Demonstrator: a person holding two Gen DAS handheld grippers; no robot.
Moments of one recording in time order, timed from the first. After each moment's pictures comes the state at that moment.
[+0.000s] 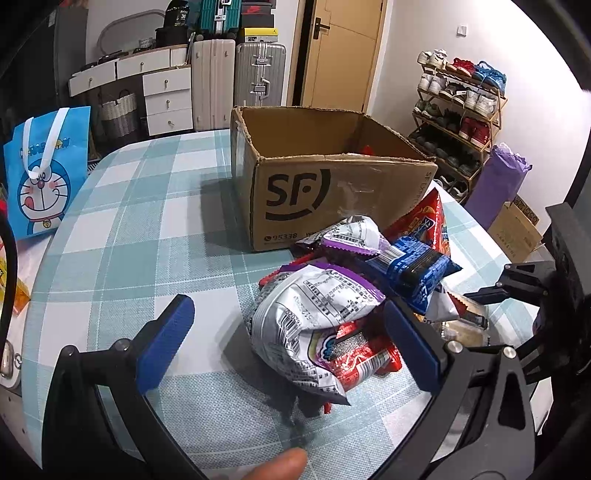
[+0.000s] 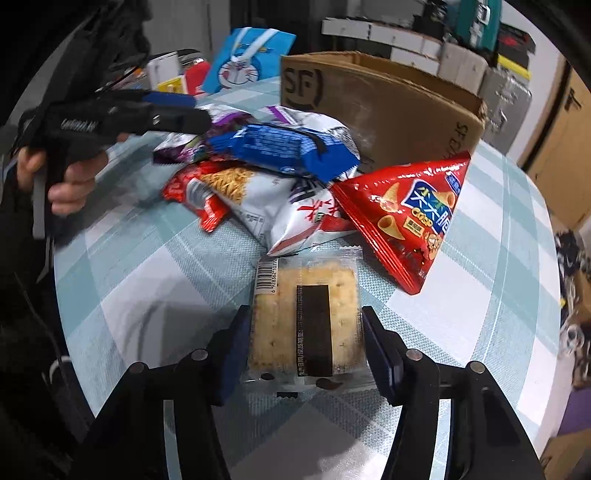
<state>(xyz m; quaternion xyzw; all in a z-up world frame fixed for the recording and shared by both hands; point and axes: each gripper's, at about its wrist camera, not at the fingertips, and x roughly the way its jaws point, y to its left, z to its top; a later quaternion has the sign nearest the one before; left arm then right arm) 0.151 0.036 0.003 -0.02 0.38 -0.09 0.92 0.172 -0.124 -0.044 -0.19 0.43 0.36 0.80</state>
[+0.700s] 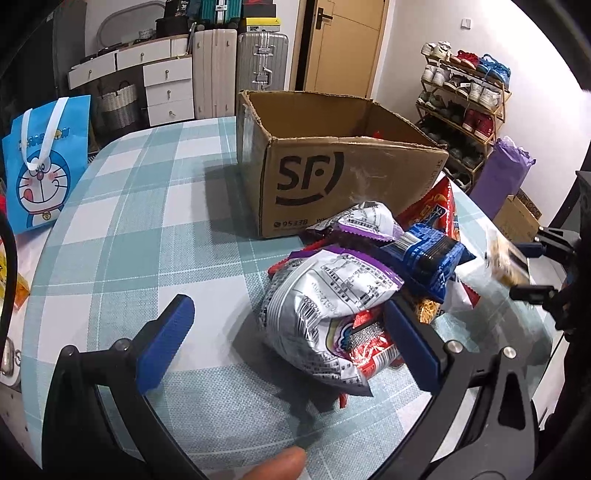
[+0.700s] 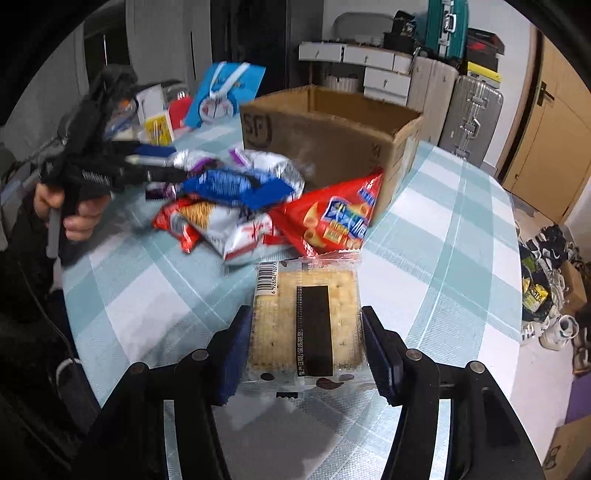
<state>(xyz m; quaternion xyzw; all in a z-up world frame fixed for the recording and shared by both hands) 0.156 0.042 -0.008 -0.02 0.40 -0.09 0.91 0.174 -0.187 -0.002 -0.14 0.39 0.34 0.84</state>
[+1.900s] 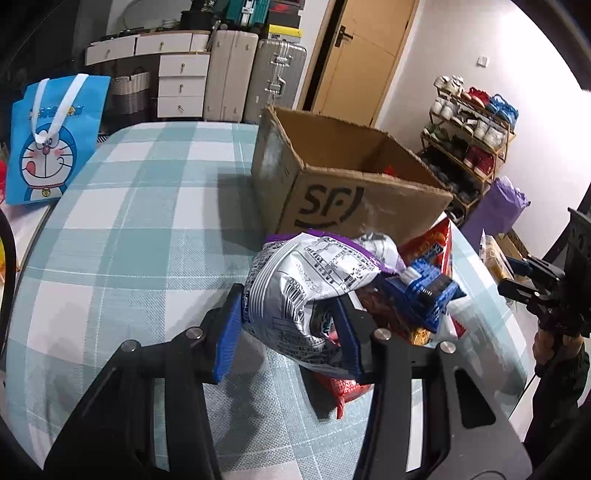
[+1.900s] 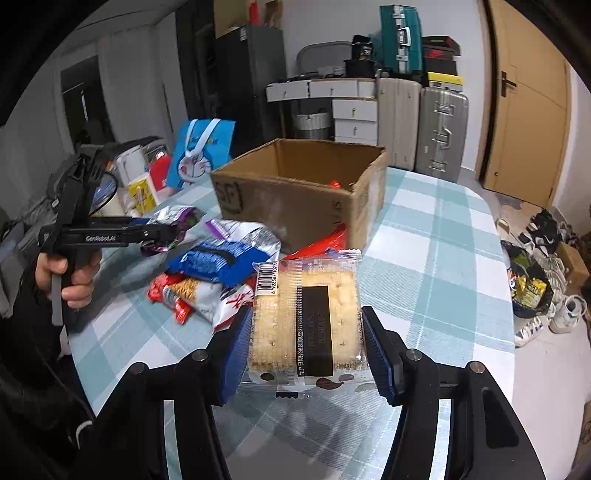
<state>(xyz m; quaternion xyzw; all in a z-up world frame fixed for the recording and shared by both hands) 0.159 0.069 0.003 -0.10 0.37 -0.08 0.92 0.194 -0.194 0.016 -0.05 0.35 0.30 0.89</state>
